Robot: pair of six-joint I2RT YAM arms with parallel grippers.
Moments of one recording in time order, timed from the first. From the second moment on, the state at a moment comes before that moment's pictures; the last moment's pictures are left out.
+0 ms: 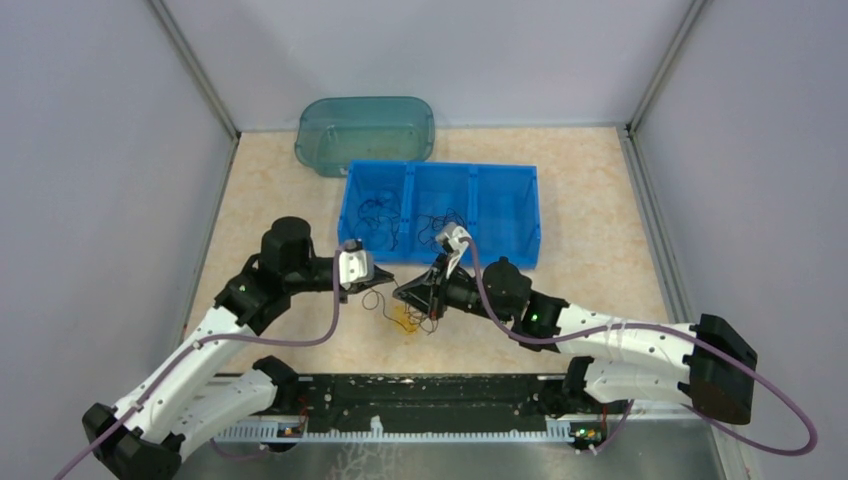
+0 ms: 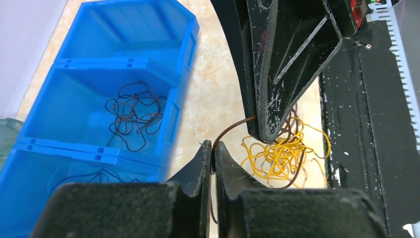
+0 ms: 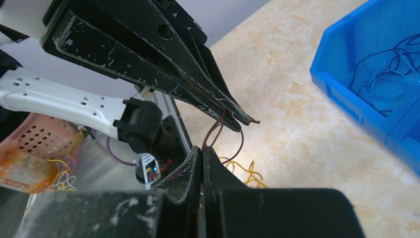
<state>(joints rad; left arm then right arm) -0.59 0.83 0.78 -0.36 0.76 0.57 1.11 1.05 0.59 0.43 -0.09 0.48</state>
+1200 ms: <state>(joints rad) -0.63 0.90 1.02 -0.21 0.79 0.46 1.11 1.17 0.59 0.82 -0.24 0.69</state>
